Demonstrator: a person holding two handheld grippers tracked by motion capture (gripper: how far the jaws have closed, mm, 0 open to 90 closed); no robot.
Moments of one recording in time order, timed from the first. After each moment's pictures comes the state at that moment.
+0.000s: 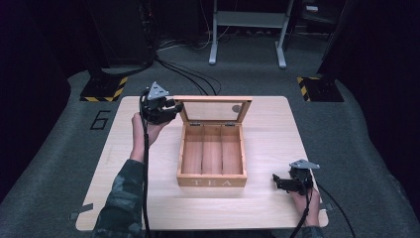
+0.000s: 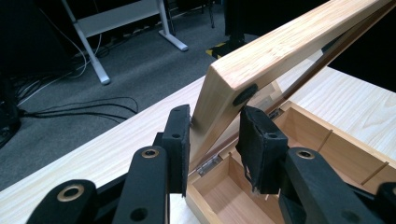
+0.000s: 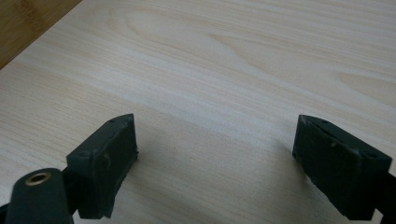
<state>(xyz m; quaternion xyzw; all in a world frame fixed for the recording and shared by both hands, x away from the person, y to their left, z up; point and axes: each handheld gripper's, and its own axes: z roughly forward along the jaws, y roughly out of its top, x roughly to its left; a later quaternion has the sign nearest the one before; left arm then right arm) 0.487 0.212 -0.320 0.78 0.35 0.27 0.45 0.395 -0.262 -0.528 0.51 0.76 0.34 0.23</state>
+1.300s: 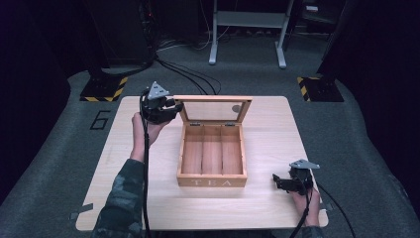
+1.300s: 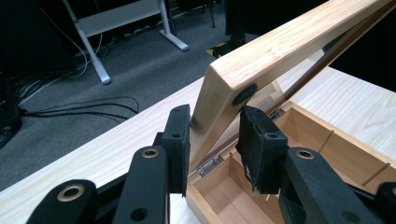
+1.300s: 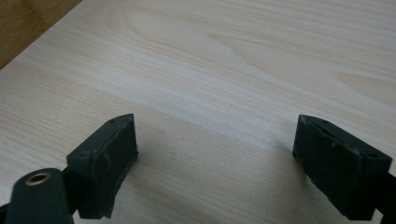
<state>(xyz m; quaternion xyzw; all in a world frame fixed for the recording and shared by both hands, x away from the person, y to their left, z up) 0.488 0.212 -0.319 0.78 0.35 0.27 0.45 0.395 -0.262 -0.528 0.51 0.76 0.34 0.23</state>
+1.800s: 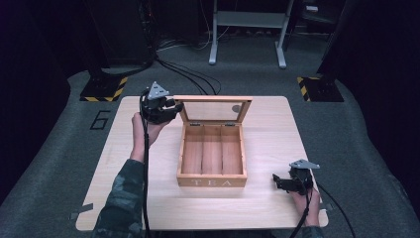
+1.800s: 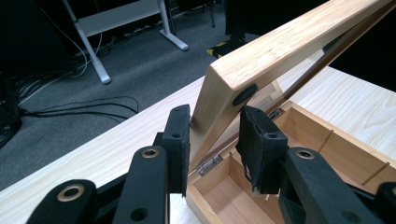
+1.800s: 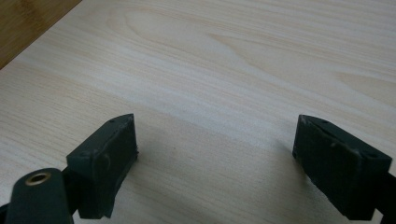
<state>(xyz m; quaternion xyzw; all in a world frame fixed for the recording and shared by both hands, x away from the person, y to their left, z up) 0.488 0.212 -0.319 0.78 0.35 0.27 0.45 0.395 -0.262 -0.528 0.51 0.76 0.34 0.23</state>
